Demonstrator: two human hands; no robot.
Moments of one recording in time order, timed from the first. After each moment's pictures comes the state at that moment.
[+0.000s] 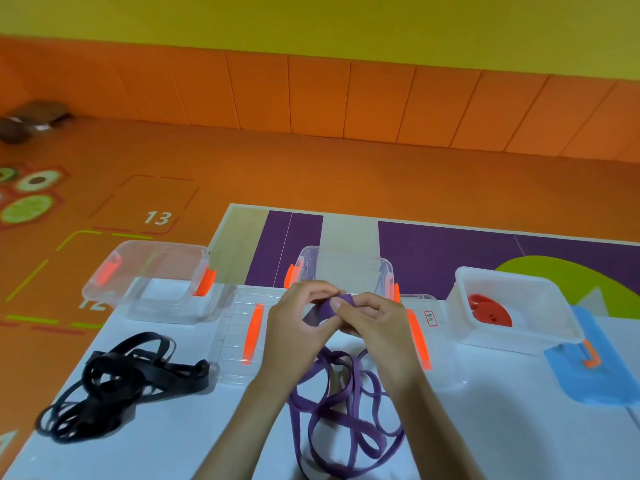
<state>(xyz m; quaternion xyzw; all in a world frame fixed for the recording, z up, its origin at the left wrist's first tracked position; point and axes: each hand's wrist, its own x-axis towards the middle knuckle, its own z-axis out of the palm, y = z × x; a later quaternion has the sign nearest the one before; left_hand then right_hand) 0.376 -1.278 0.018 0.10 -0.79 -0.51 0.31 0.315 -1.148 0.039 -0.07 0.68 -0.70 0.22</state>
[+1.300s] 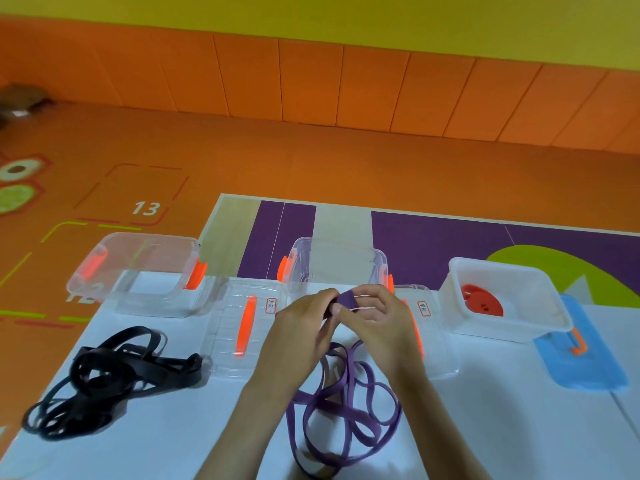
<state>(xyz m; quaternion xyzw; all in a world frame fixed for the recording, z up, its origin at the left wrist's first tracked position) 0.376 -1.277 -0.001 0.05 -0.92 -0.29 0.24 0.312 -1.134 0.031 -0.05 0.77 -0.62 0.16</state>
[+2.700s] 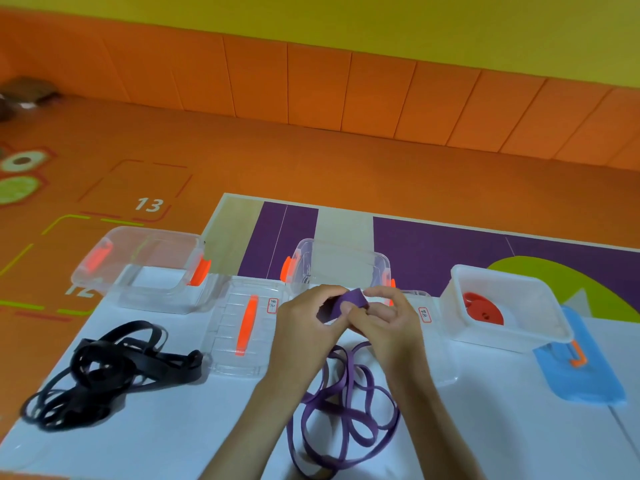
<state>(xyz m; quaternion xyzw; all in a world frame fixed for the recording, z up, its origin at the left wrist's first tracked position) 0.375 -1.267 0.008 0.13 -0.83 -0.46 0.28 0.321 -1.134 0.033 -0.04 0.69 -0.70 0.17</state>
